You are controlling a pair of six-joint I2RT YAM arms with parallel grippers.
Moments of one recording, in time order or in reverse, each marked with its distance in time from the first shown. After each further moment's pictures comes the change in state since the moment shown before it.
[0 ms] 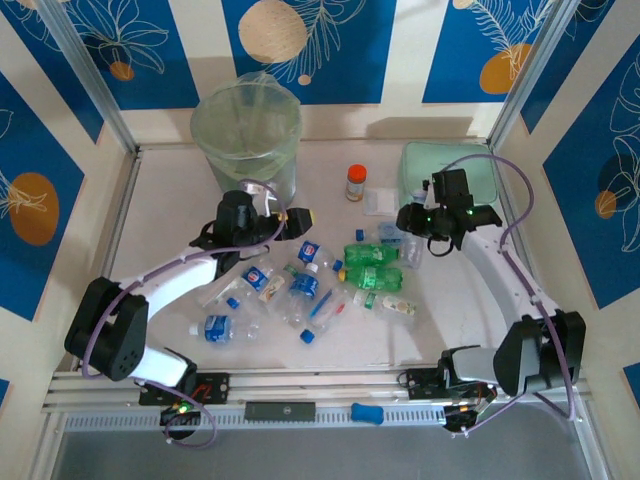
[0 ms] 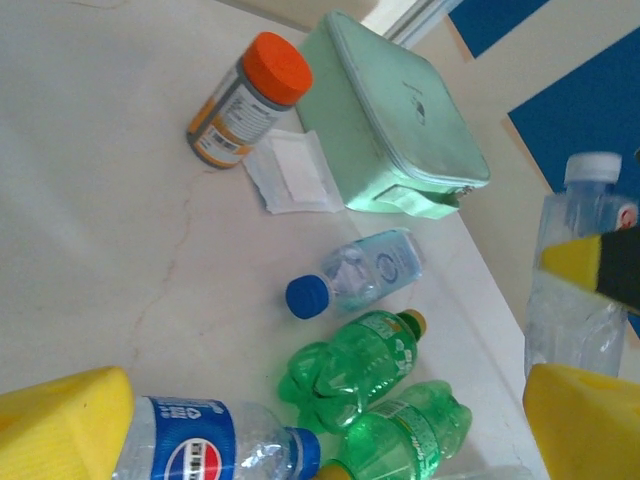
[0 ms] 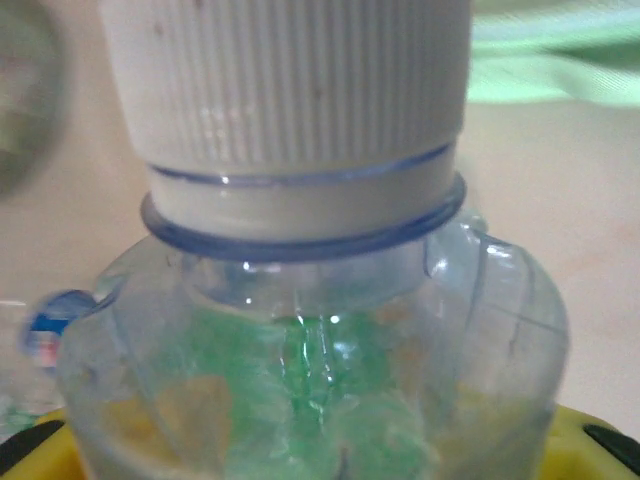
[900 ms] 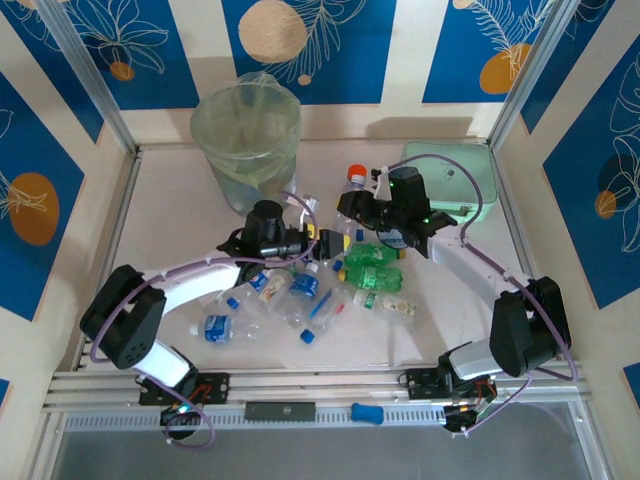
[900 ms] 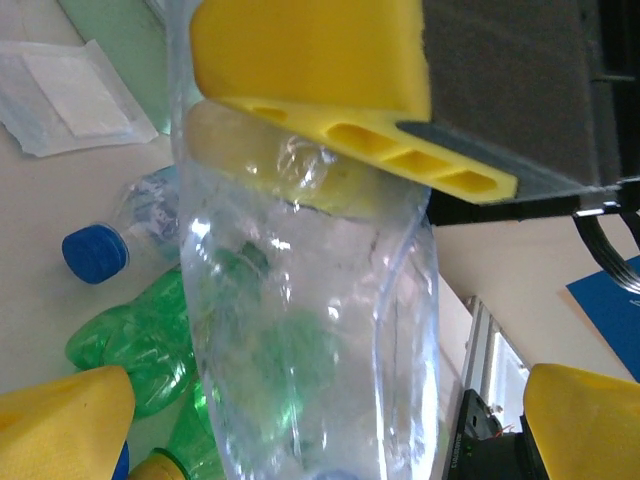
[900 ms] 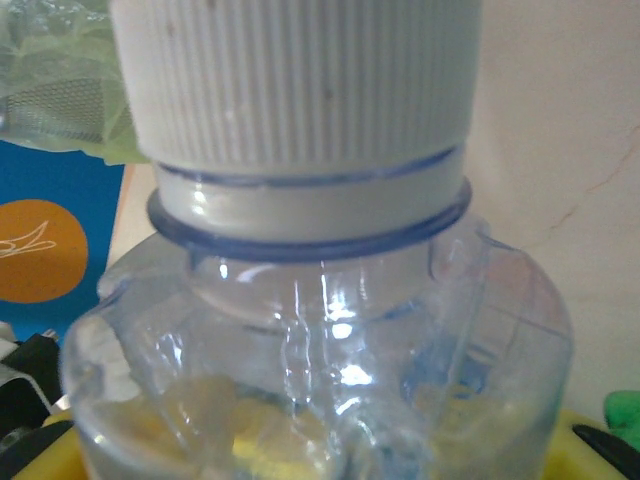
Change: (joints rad) left arm -0.185 0.099 0.037 0.127 0.137 0.021; right arm 0.245 0.139 -0.072 0.565 -0.288 0.386
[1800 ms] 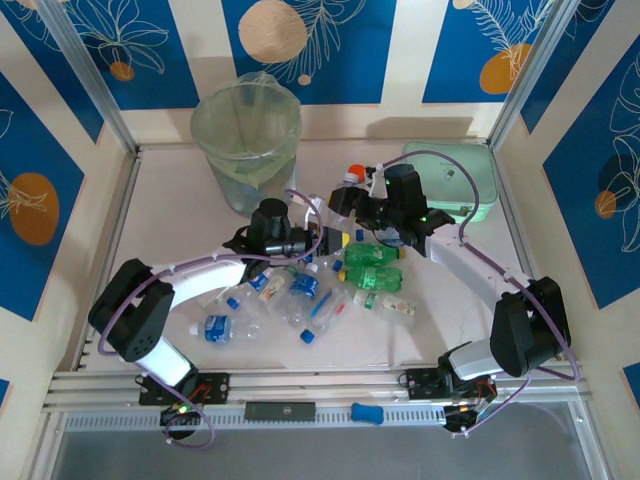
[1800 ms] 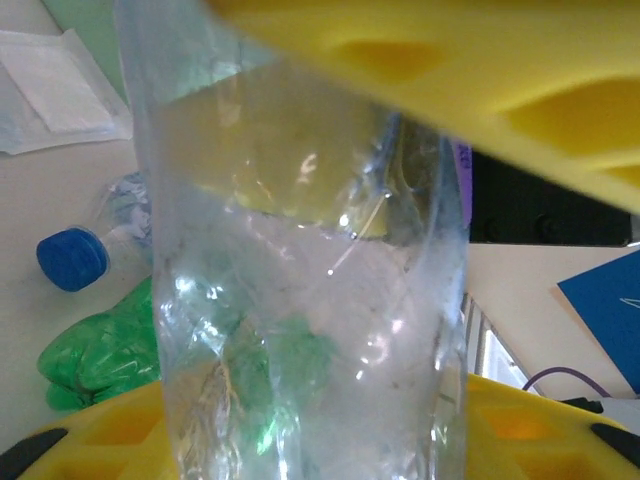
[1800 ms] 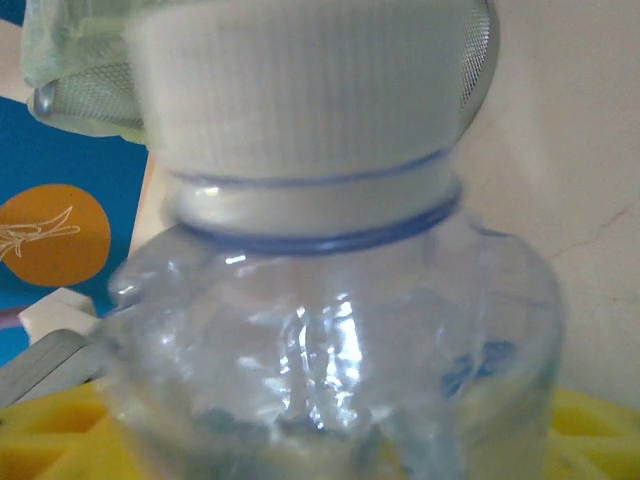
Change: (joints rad) left arm -0.007 0.046 0.027 0.016 0.014 -0.016; right arm 0.034 0.001 0.040 -0.020 -0.005 0.003
